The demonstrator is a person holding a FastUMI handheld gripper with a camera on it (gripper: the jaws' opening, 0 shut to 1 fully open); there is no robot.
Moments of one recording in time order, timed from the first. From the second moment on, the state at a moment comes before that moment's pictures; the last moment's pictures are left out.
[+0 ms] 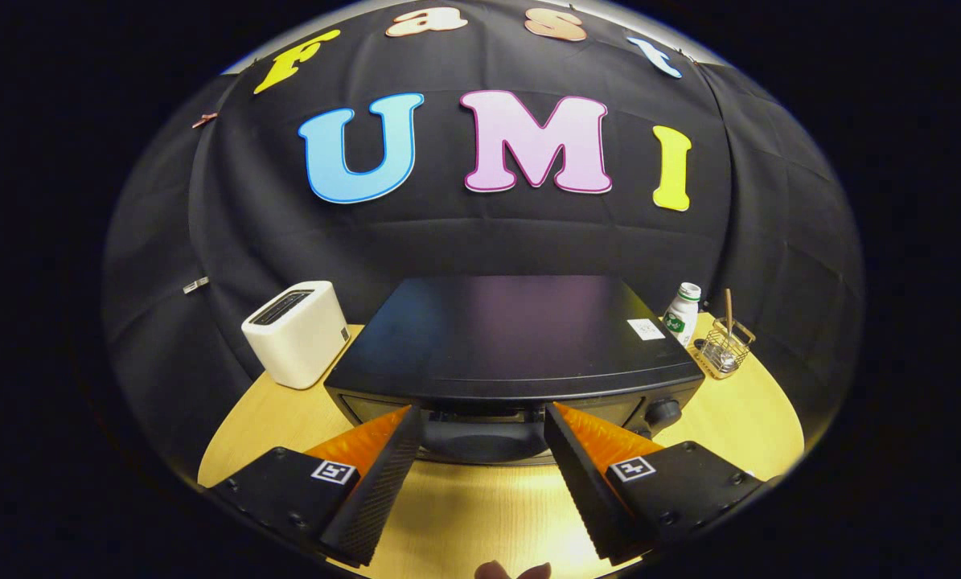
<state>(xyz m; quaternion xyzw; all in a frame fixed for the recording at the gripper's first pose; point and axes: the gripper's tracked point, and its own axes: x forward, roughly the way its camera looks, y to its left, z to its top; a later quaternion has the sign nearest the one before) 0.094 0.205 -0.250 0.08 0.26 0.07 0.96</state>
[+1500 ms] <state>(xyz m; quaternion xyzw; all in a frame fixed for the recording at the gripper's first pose) 0.006 0.209 -0.311 0.05 0.32 0.04 0.95</state>
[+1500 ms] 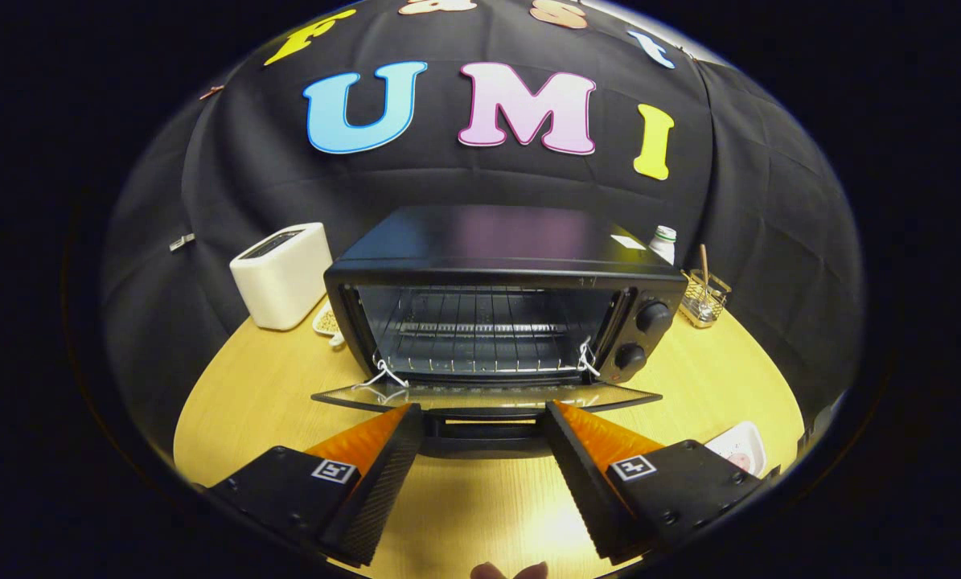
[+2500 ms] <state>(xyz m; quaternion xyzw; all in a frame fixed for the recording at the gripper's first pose) -0.071 0.200 -0.384 0.02 0.43 0.11 0.90</state>
